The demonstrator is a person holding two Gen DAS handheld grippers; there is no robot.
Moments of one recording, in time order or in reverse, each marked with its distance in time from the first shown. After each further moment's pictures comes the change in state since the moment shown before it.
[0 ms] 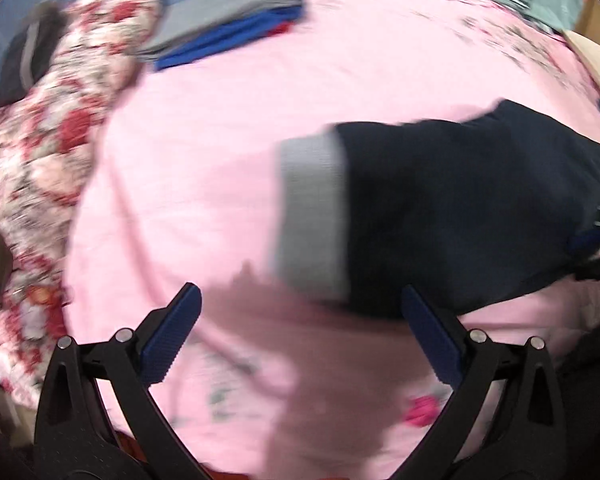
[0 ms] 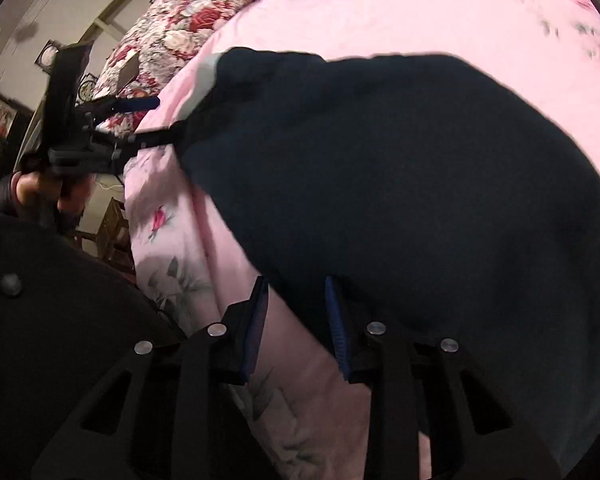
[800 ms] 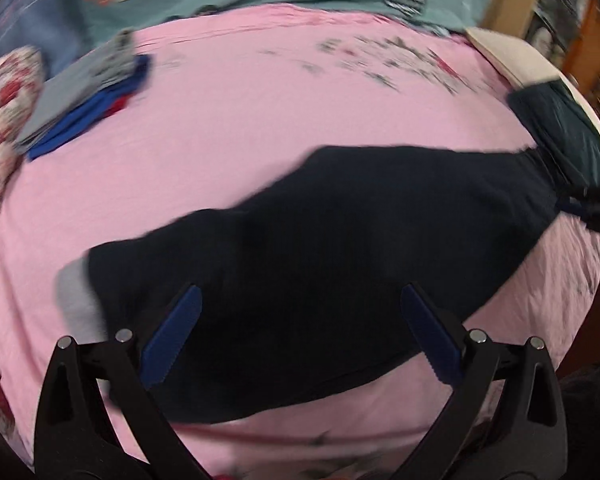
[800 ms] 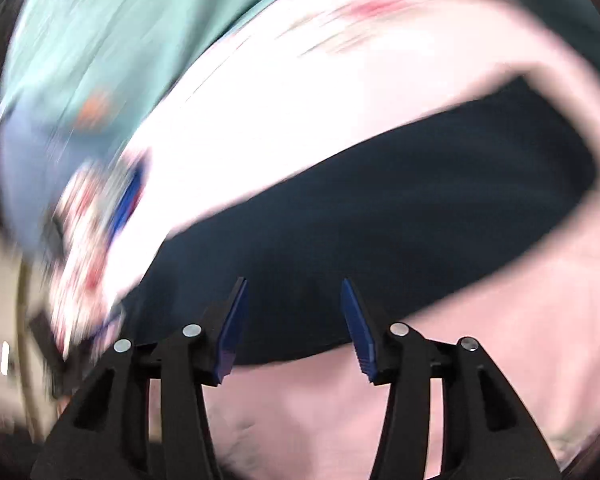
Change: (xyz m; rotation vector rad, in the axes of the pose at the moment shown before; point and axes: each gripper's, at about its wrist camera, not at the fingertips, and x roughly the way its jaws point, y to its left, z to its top) left arm -0.010 -0.166 0.062 0.187 -0.099 -0.319; right arm -0.182 -0.116 -0.171 0.954 -0.615 -0.303
